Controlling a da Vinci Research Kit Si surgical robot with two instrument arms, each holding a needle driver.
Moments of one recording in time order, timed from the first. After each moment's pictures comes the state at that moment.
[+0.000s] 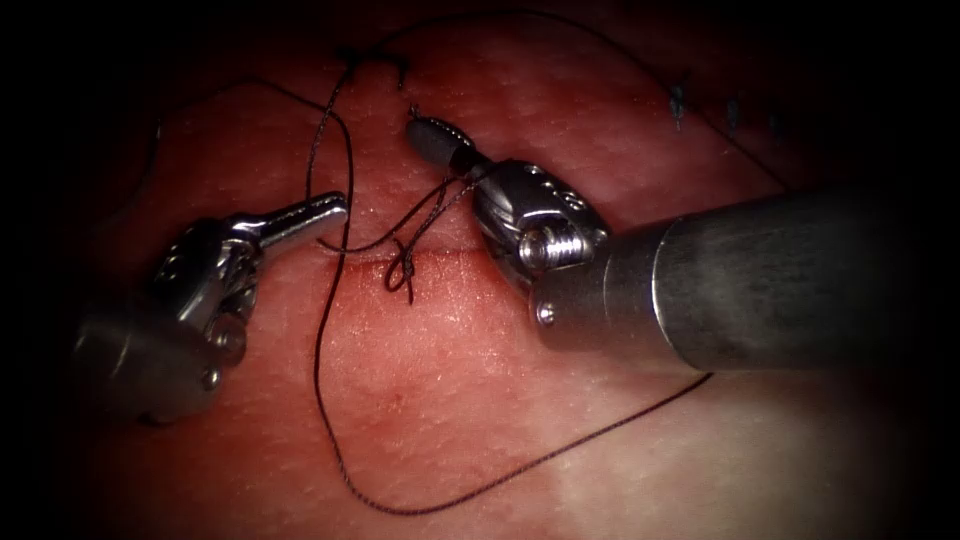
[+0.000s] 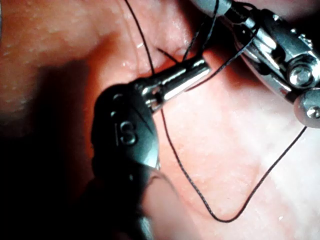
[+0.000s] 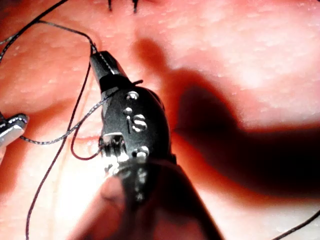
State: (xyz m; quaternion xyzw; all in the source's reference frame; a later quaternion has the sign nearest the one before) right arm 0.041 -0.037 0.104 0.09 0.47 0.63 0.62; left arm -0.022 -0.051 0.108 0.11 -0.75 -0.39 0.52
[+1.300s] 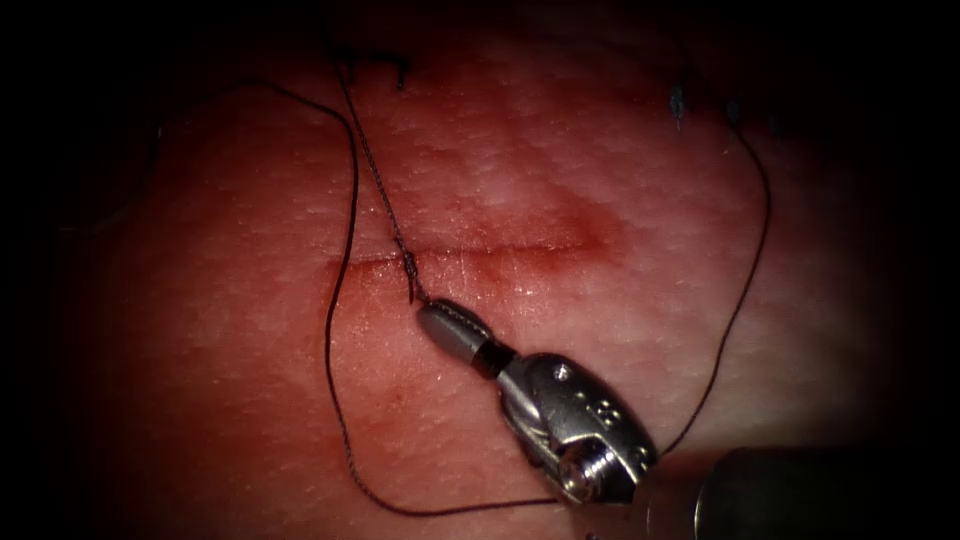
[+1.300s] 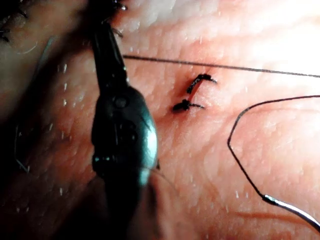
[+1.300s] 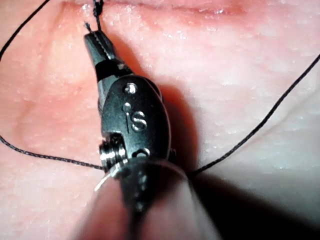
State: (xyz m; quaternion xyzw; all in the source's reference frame) right arm 0.038 -0.051 0.102 0.11 0.56 0.48 0.66; left arm -0.011 -0.021 0.114 -0.05 -0.65 -0.36 0.67
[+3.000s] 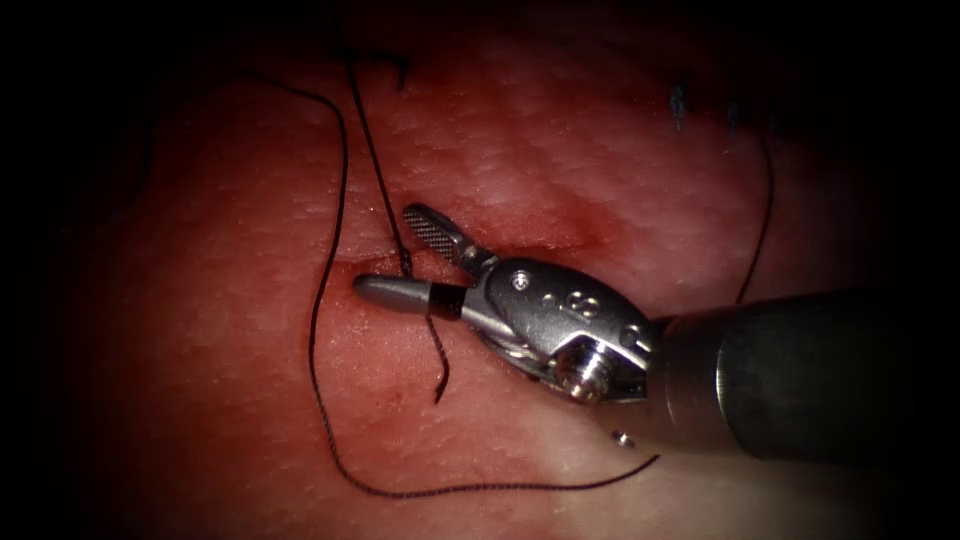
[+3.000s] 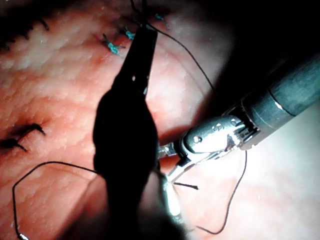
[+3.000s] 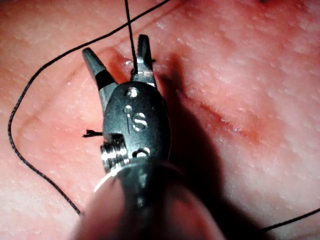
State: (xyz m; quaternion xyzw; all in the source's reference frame) right arm 0.041 -0.043 0.101 0.11 0.56 0.34 0.75; left arm -0.021 -0.028 0.086 0.11 -0.71 -0.36 0.60
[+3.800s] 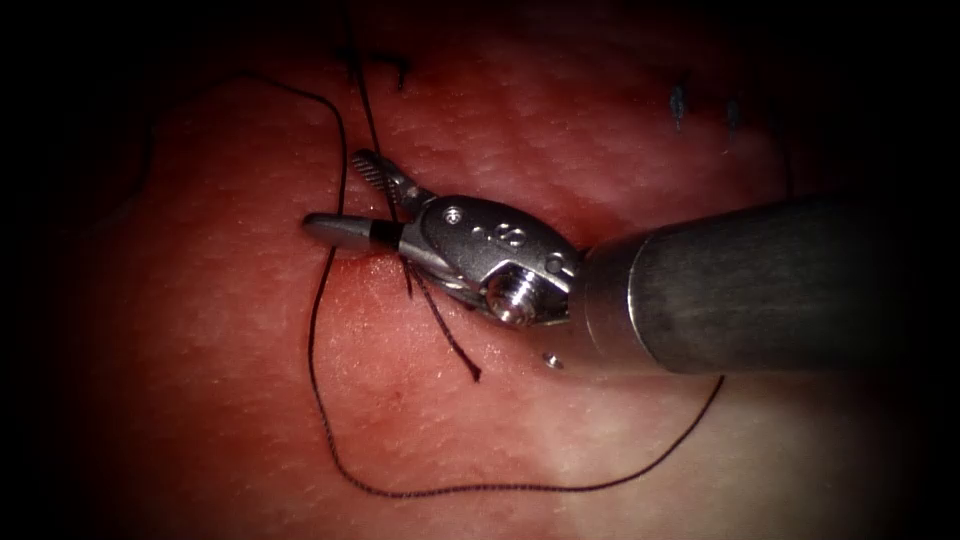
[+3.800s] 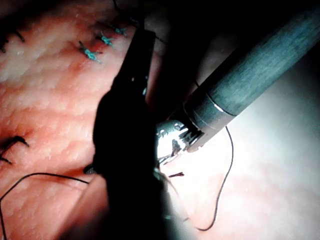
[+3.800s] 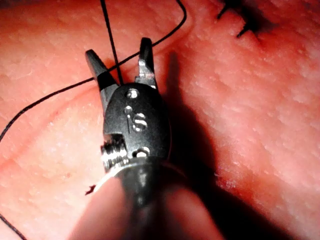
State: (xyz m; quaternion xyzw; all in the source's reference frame) right arm 0.046 -0.040 0.104 0.09 0.57 0.30 0.76; left arm -0.023 -0.030 0.084 0.13 -0.71 -0.35 0.60
